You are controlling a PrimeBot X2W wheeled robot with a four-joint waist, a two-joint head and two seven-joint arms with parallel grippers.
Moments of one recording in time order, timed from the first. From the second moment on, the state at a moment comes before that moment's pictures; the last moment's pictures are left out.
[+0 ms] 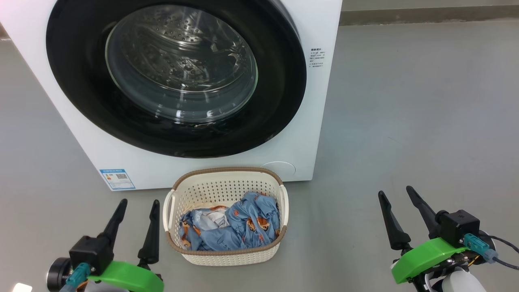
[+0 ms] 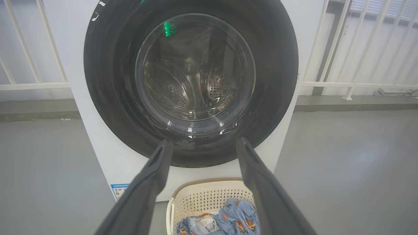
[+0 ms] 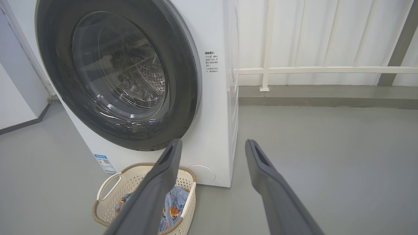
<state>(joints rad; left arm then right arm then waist) -0.12 0.05 -0.05 0.26 -0.17 -0.13 -0.26 -0.16 -0.13 0.05 0.34 0.23 0.12 -0.25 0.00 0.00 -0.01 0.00</state>
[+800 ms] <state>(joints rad) -0.12 0.05 -0.02 0.25 -0.17 -0.13 -0.26 -0.17 -0.14 0.02 0.35 0.23 0.12 -0.25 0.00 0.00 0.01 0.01</state>
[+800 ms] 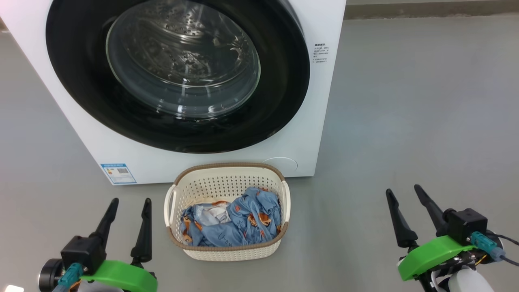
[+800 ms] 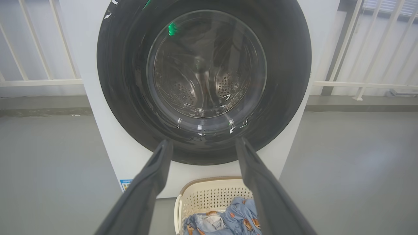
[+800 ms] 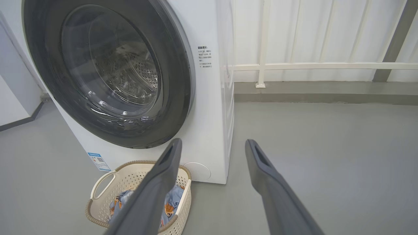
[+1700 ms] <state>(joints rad) -0.20 0.06 -0.04 0.17 -0.17 -0.13 -0.26 -0.48 -0.23 -0.06 0.35 0.31 0.12 -0.25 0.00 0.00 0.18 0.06</state>
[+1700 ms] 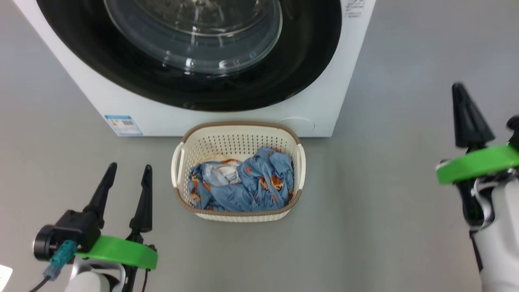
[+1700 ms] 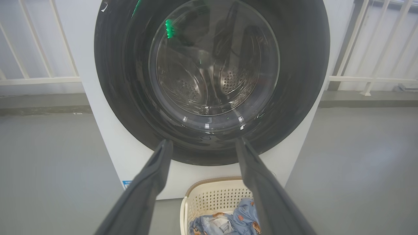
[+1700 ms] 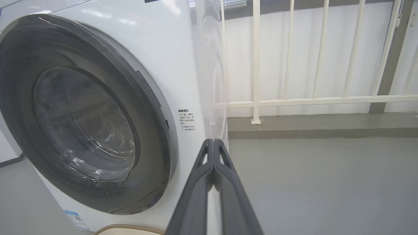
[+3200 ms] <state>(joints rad) -0.35 0.05 -0.11 0.10 -0.25 -0.13 -0.26 -1.24 -0.44 0.12 0.66 1.41 0.12 0.43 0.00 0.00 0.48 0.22</state>
